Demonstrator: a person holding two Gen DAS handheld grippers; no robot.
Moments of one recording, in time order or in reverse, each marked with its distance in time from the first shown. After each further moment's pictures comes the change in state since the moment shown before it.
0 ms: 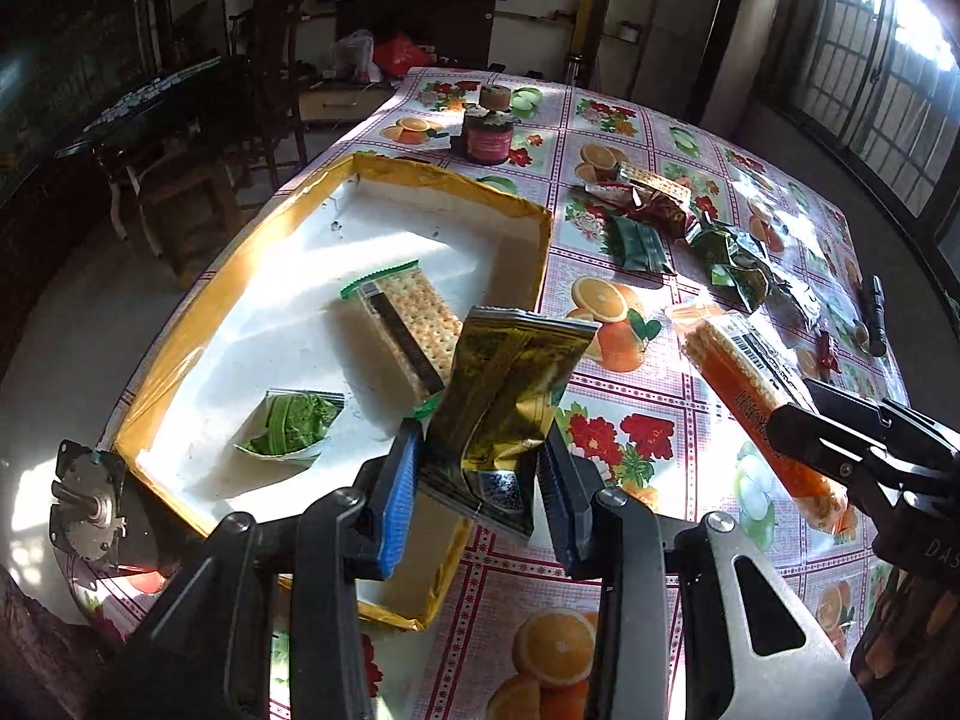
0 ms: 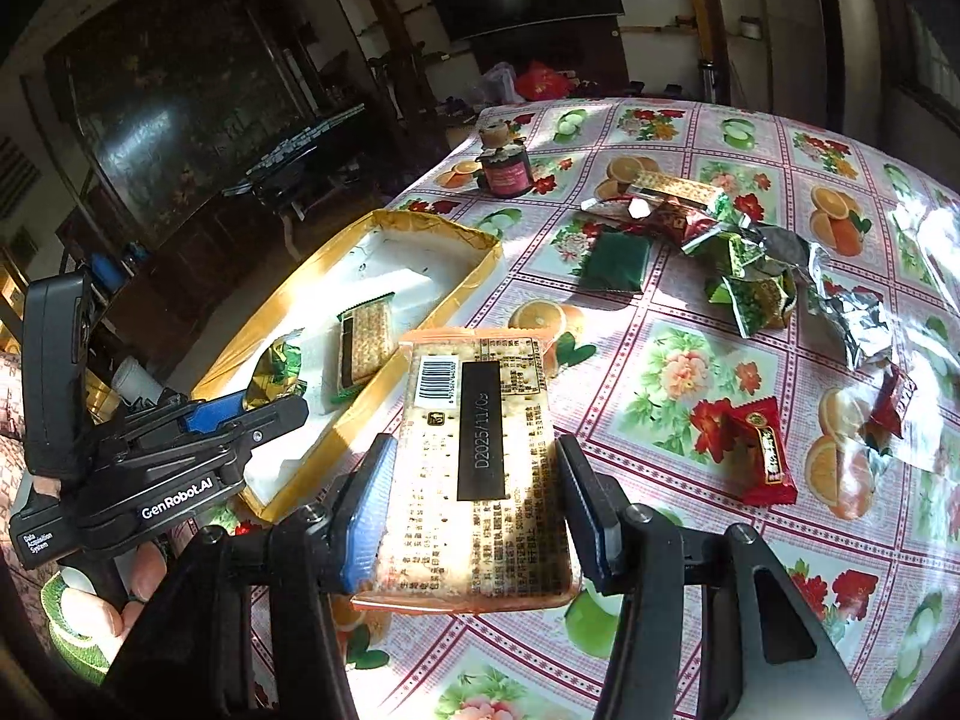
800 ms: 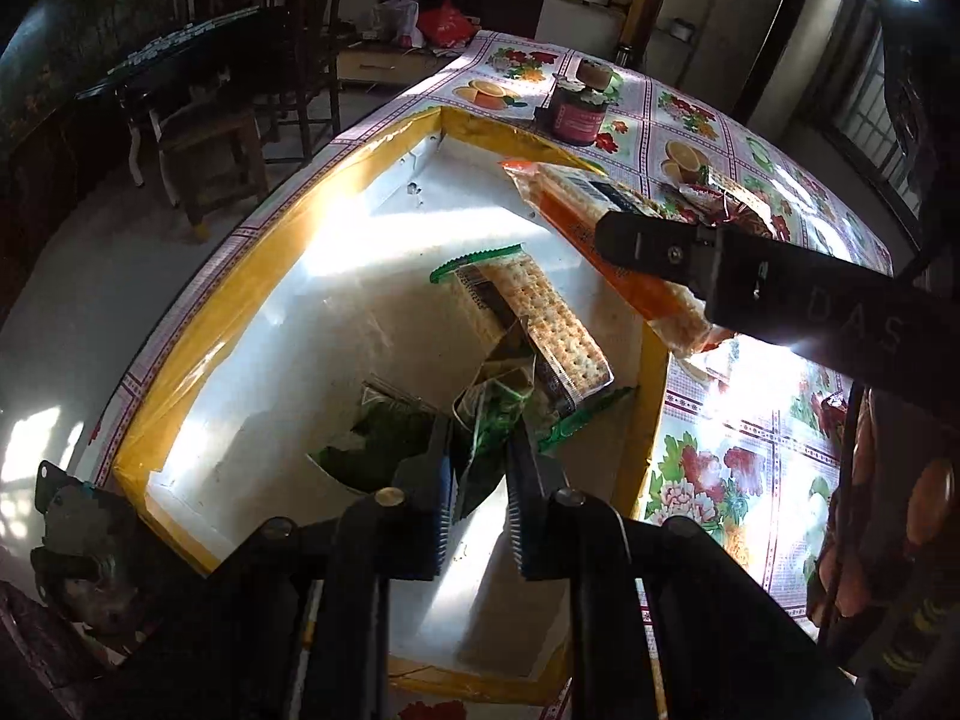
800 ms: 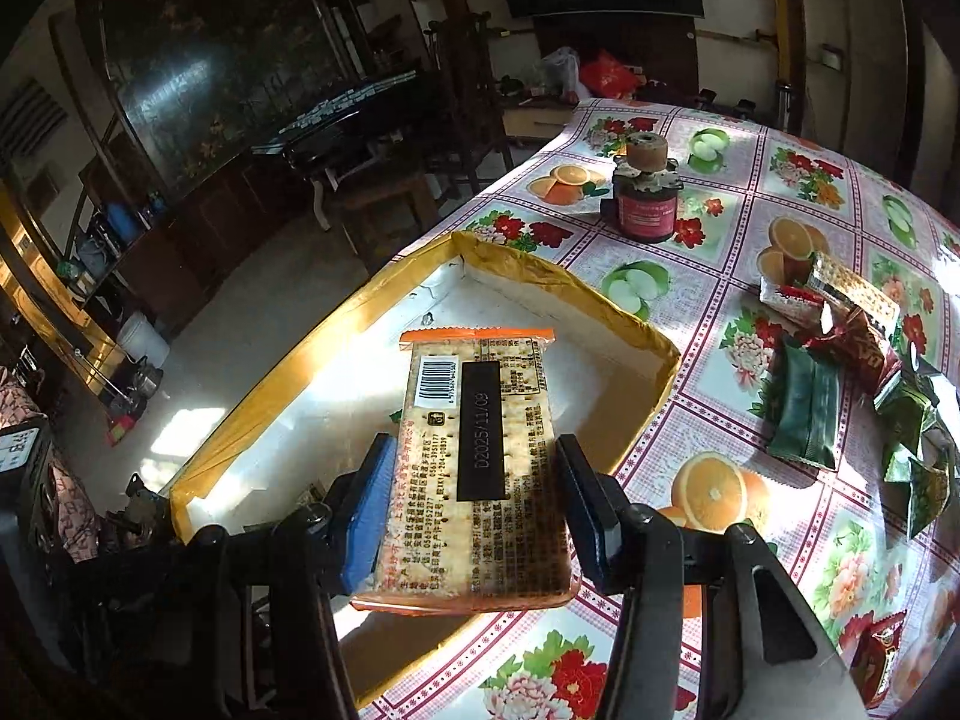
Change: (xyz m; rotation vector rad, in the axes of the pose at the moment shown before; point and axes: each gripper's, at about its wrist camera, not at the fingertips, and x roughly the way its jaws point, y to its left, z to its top) left arm 0.048 0.056 0.014 -0.101 0.072 0.006; right arm 0.132 0.058 0.080 -0.113 0.075 0.021
